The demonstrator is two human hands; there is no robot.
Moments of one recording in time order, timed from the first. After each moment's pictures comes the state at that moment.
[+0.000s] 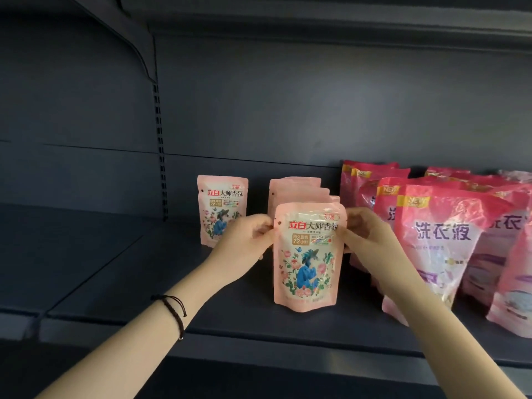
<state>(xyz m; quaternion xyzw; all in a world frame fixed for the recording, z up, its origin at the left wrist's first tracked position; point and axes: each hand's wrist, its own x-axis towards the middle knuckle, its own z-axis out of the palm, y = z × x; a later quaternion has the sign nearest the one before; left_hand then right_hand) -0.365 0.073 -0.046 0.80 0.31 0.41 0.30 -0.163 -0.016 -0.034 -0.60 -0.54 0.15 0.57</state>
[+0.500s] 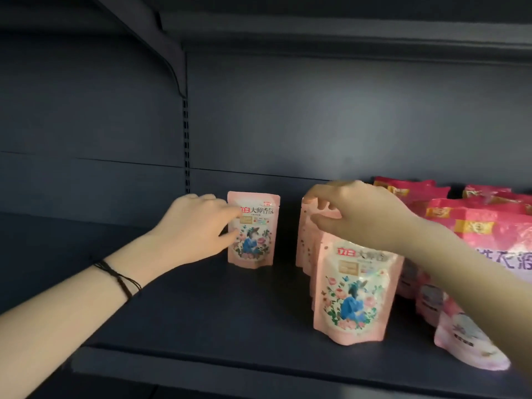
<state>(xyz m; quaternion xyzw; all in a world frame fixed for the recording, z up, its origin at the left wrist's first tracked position) -0.479 0.133 0.006 0.87 0.35 0.22 -0.28 -0.238 0.022 0.059 -0.59 -0.76 -0.23 0.14</state>
